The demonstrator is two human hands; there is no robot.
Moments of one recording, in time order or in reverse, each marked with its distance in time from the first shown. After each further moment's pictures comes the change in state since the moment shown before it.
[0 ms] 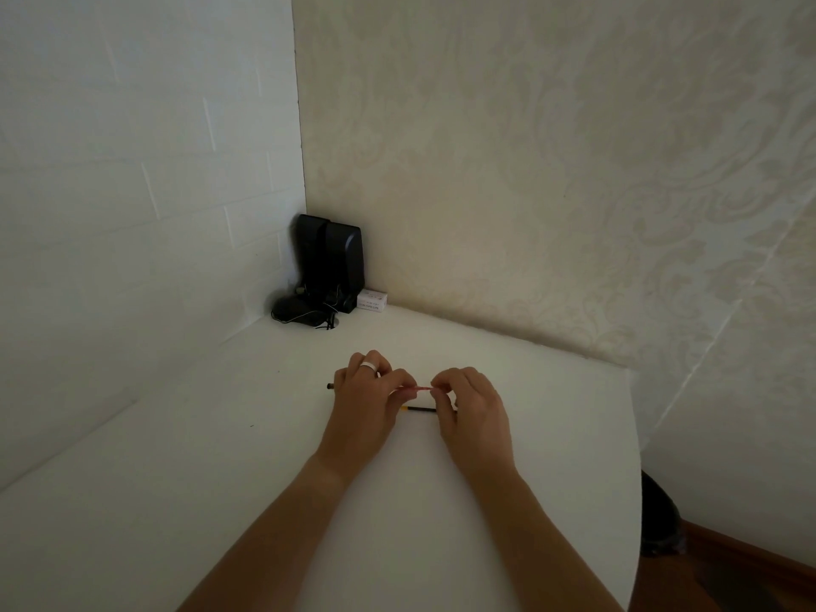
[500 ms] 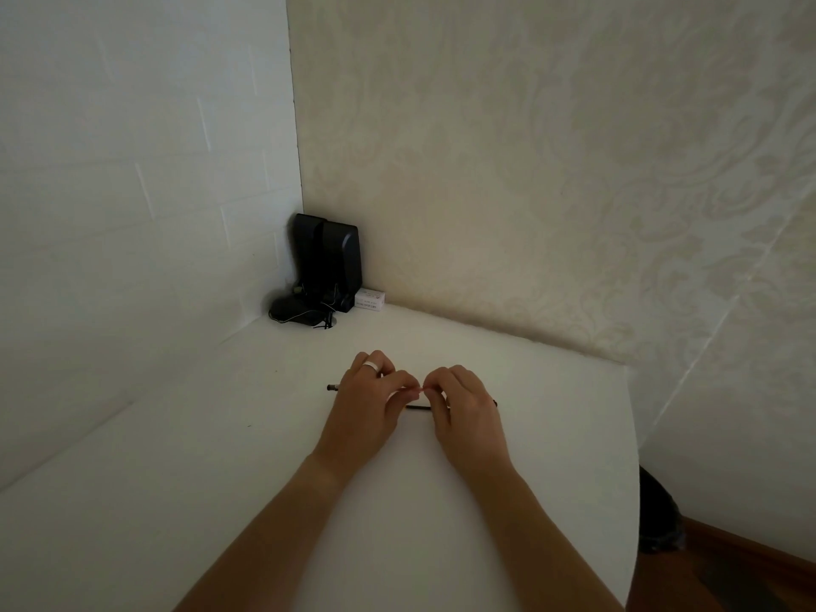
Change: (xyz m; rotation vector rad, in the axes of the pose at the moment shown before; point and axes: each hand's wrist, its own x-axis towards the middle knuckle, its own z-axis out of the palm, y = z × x) left_hand 0.000 0.002 -0.004 -0.122 -0.034 0.089; right_hand 0.002 -0.008 -0.003 0.002 -0.022 -0.044
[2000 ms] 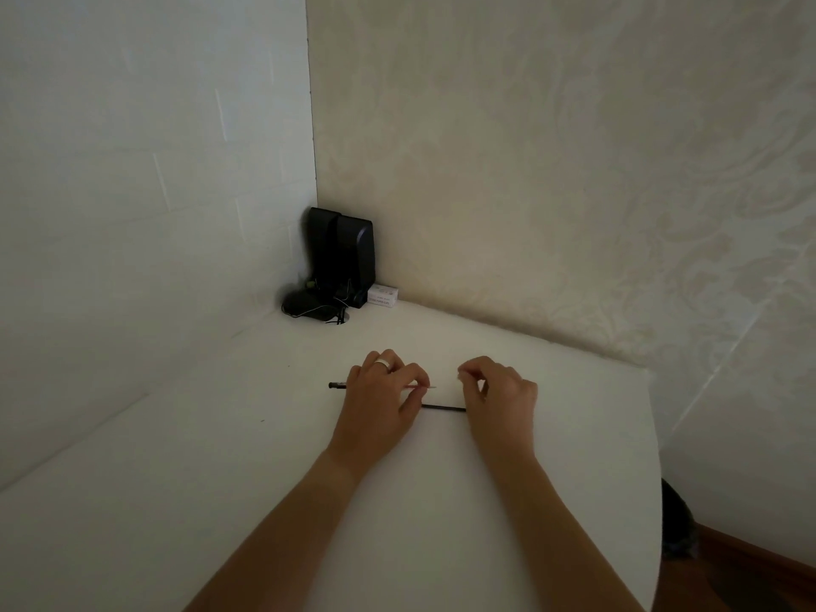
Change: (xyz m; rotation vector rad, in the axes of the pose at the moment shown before) left_hand -0.001 -0.003 0.003 0.115 -0.032 -0.096; right_hand 0.013 0.021 0.004 -0.046 0.105 0.230
